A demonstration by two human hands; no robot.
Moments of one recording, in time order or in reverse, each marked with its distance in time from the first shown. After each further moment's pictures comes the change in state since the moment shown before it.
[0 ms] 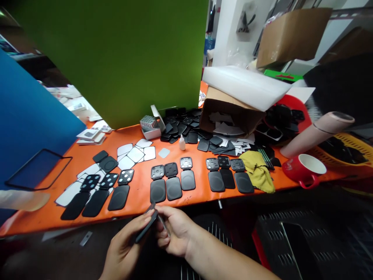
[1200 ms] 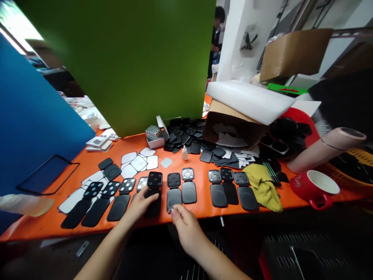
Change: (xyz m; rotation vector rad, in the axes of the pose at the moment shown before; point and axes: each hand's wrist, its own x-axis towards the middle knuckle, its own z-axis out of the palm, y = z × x) left_hand 0.110 -0.032 0.003 0.069 -0.058 -0.528; right_hand -0.015 -0.021 -0.023 -1.102 0.404 -0.823
